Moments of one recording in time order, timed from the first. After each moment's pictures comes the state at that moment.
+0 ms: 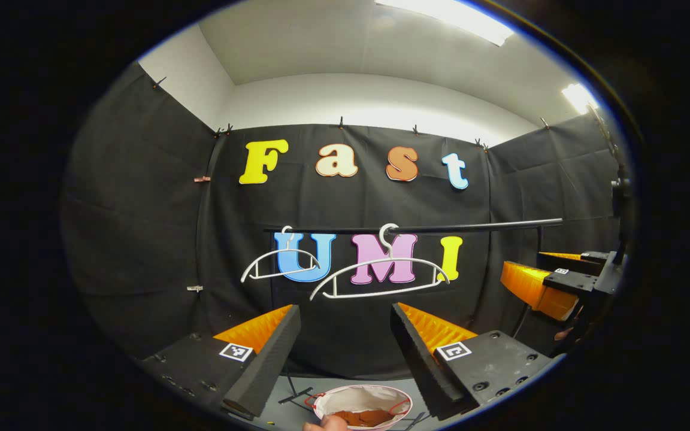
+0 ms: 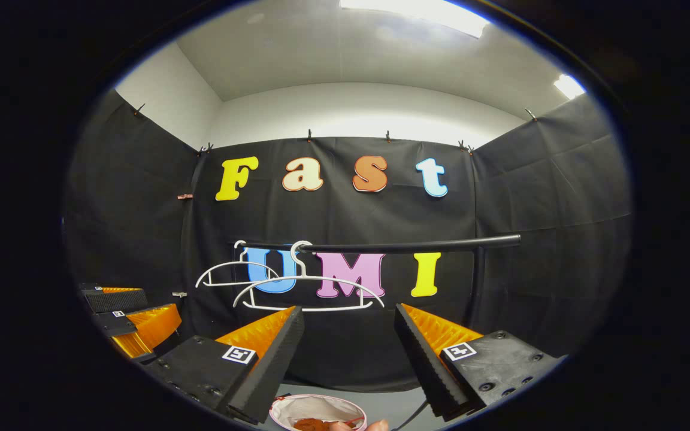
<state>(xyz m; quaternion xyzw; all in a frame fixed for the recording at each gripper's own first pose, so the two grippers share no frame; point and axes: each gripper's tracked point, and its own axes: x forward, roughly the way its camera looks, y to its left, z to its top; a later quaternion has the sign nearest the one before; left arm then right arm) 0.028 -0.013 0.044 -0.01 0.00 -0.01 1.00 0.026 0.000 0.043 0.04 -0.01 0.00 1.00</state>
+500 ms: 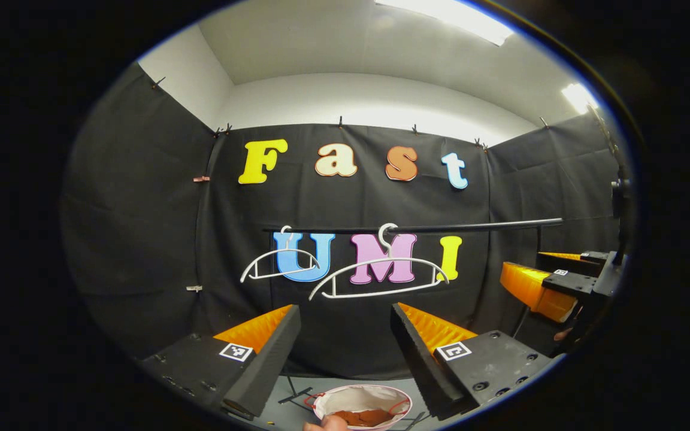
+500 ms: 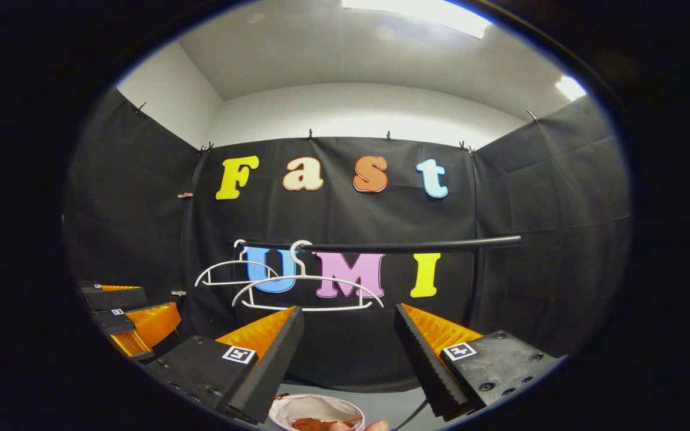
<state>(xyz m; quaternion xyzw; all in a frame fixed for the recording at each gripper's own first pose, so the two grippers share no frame) 0.029 -0.013 0.045 0.00 0.00 -0.01 1.00 0.025 -0.001 0.043 0.04 -0.01 0.00 1.00</state>
